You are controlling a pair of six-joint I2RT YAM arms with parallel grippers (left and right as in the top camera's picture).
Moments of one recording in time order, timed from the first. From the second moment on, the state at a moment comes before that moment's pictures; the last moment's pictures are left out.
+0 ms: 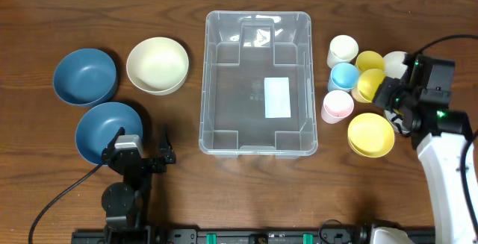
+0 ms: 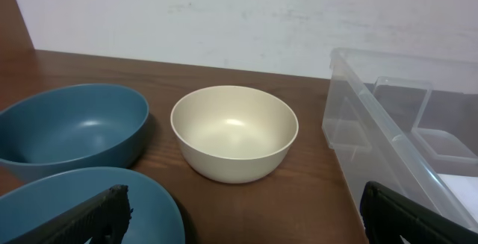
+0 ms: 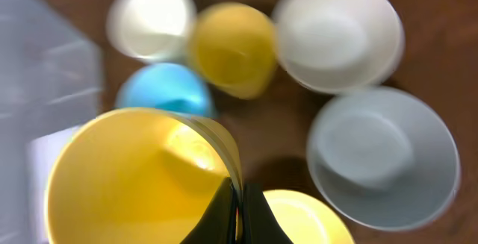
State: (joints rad) left arm 0.03 0.01 0.03 -0.13 0.03 -0.11; right arm -0.10 1.23 1.00 -0.64 -0.02 0.23
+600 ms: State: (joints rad) left arm 0.03 0.01 0.03 -0.13 0.03 -0.11; right arm 0.47 1.18 1.14 -0.47 -0.08 0.06
